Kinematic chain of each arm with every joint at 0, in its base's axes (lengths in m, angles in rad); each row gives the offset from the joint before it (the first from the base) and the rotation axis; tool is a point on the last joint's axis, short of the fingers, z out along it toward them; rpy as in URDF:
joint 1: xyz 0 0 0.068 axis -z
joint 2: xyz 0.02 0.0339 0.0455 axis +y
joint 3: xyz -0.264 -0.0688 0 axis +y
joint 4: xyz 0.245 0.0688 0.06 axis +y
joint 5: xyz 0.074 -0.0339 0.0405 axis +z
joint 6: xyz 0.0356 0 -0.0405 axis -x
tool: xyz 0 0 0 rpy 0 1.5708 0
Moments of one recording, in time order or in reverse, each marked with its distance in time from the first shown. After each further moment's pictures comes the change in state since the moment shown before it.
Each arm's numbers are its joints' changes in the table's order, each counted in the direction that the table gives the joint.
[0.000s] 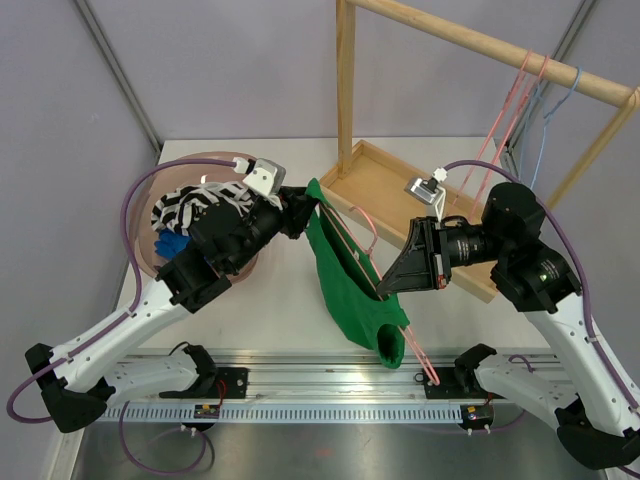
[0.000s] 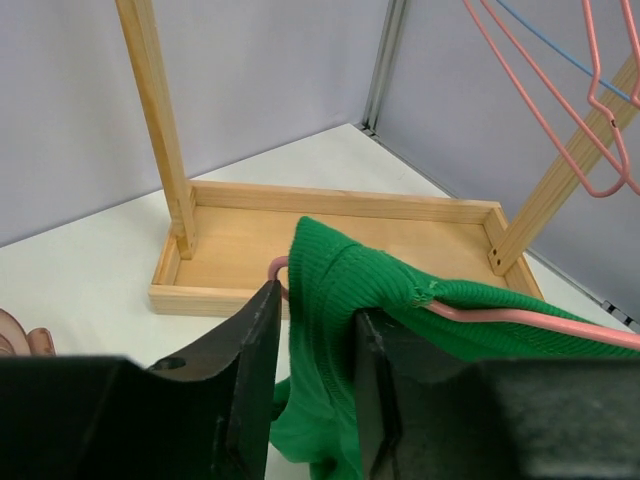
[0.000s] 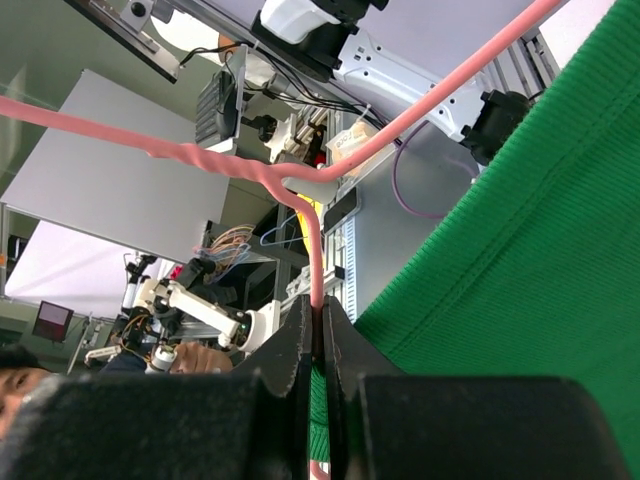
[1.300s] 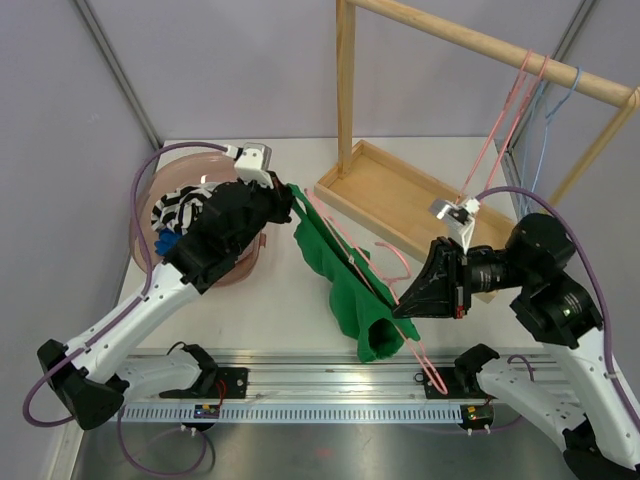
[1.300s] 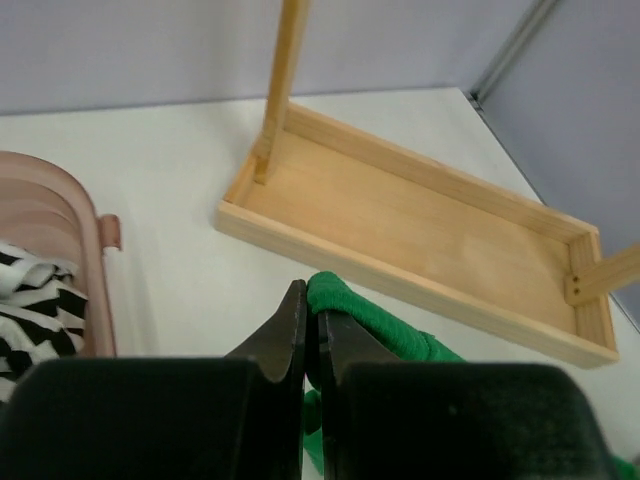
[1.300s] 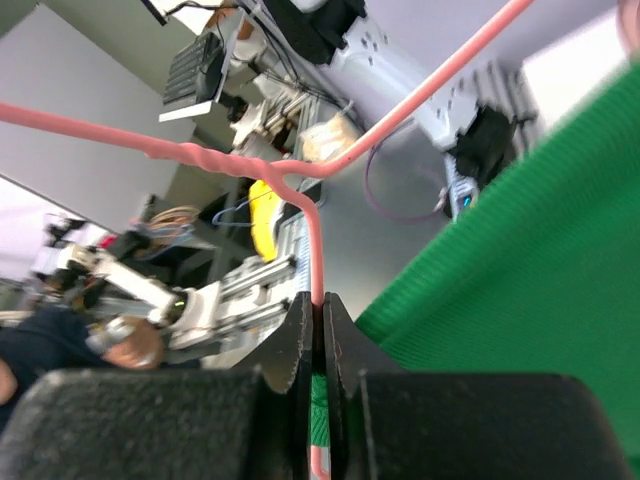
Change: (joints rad) left arm -0.155 0.079 -0.038 0.156 0.106 0.193; right arm 0.000 -0.153 0.073 0.040 0.014 0.155
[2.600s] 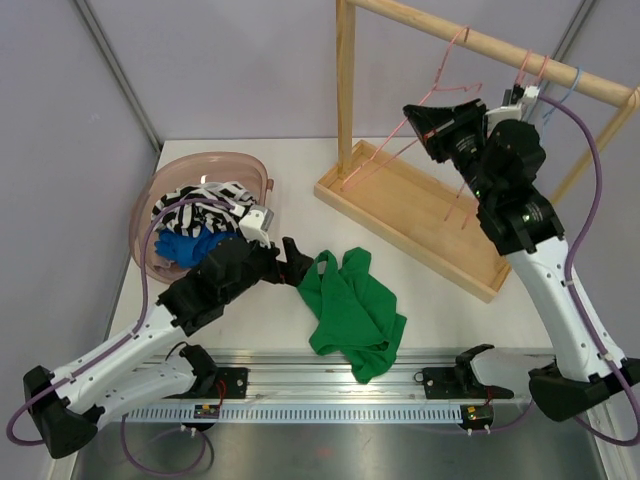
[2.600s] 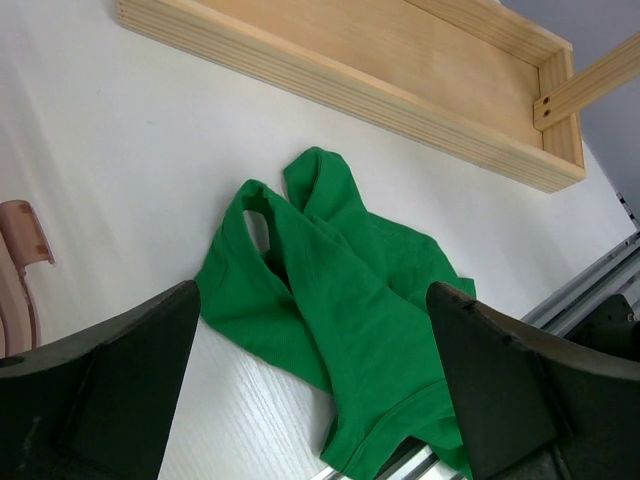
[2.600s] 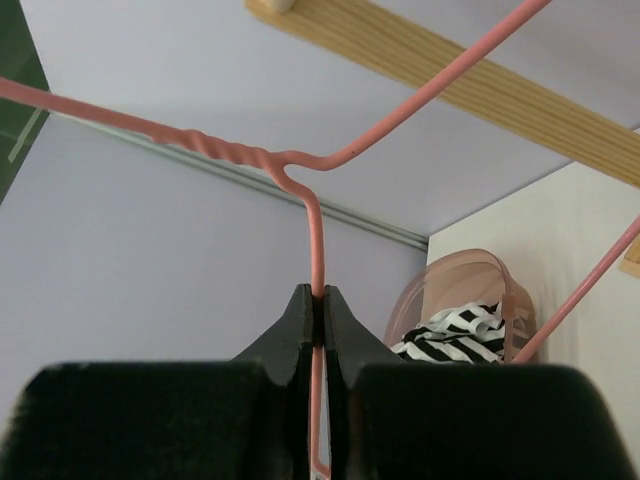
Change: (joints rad) left arm 0.092 -0.251 0.393 0.067 -0.154 0.151; right arm 0.098 0.418 -0.333 -0.248 -1.258 -0.448
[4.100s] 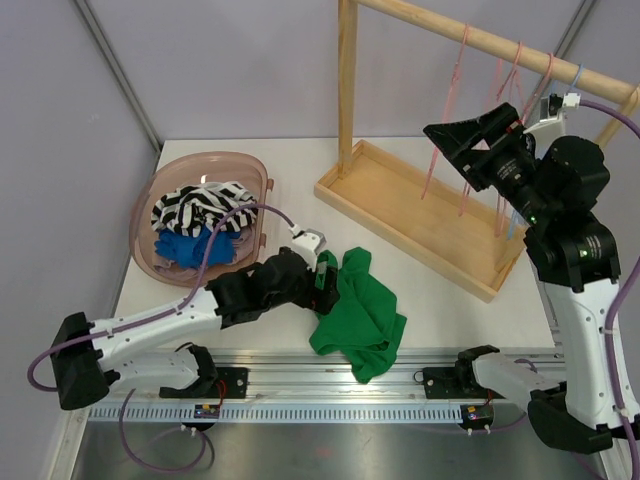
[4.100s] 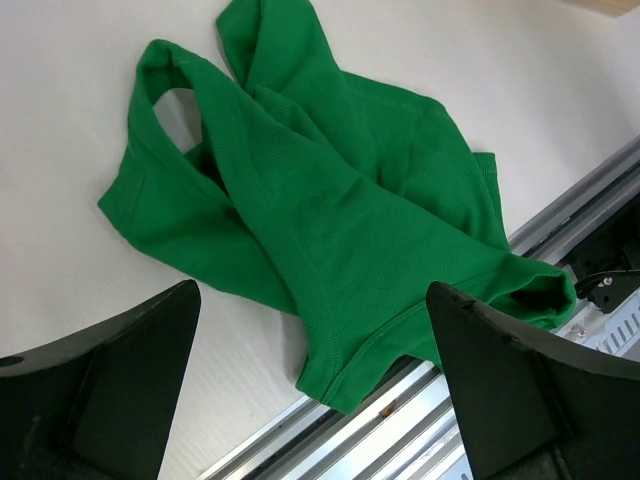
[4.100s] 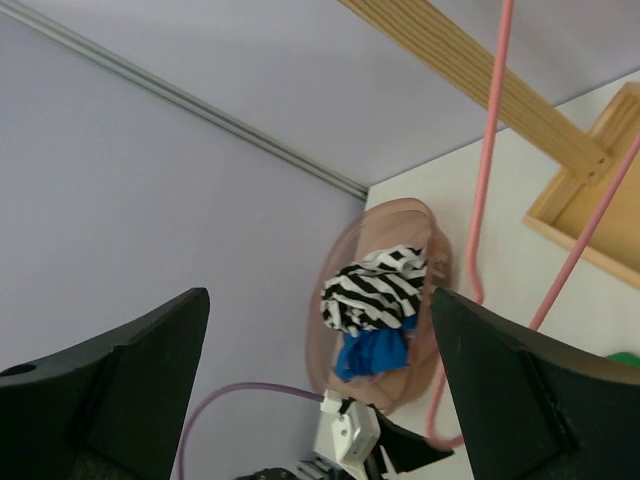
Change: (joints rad) left arm 0.215 0.221 -0.041 0.100 0.037 0.047; right arm 0.199 -0.098 -0.103 0.294 0.277 0.149
